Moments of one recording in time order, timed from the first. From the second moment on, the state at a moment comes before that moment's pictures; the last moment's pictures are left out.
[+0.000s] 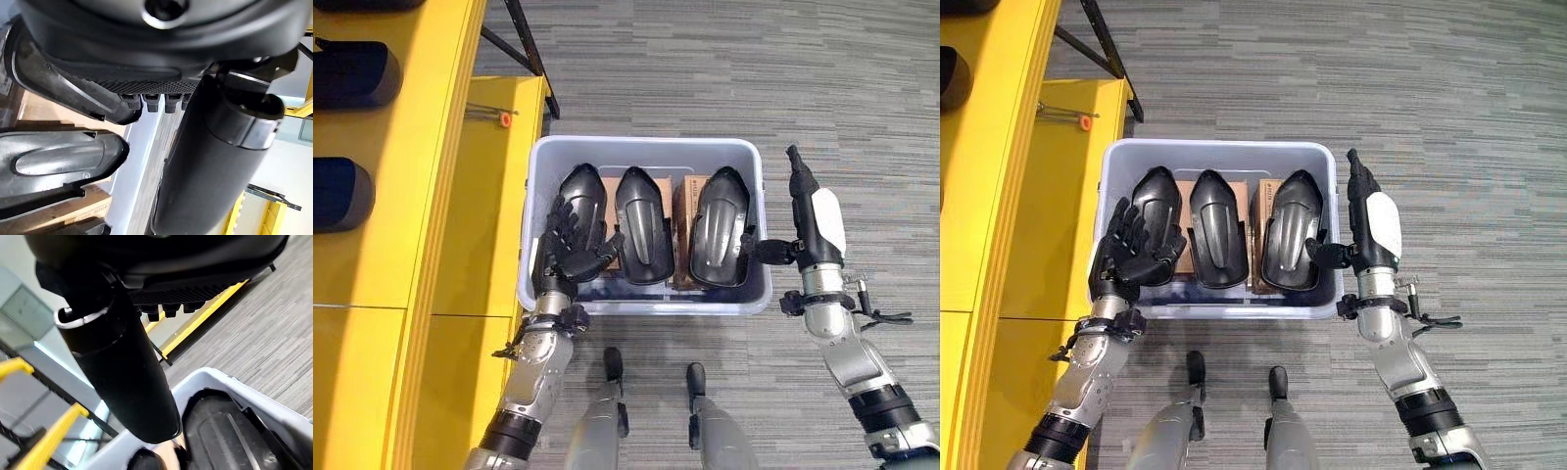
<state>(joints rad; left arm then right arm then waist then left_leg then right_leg) -0.19 0.30 -0.21 0.11 -0.57 -0.23 0.23 -0.34 -0.57 0.20 0.16 -0.31 -0.08 -0.40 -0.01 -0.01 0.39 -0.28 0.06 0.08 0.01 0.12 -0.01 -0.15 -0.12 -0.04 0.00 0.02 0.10</state>
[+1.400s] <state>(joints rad) -0.22 0.30 -0.21 0.08 -0.48 -0.23 0.34 -0.34 -0.54 0.40 0.00 -0.47 -0.09 -0.35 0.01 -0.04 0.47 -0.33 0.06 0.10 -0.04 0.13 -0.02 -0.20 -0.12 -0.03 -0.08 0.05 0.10</state>
